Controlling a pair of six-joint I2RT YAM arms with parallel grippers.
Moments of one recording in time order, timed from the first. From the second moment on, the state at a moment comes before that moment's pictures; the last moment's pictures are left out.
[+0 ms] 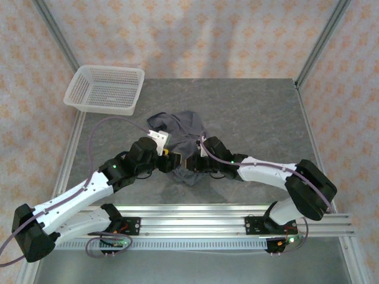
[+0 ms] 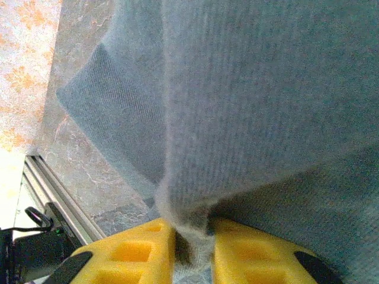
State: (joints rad) left arm -0.74 0.96 0.75 -0.40 -0.04 -0.41; right arm 0.83 1.45 0.71 0.03 -0.29 0.79
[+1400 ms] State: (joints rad) left arm -0.70 1.39 0.70 -0.21 0.08 -0.53; right arm 0.78 0.98 1.38 -0.40 0.24 0.51
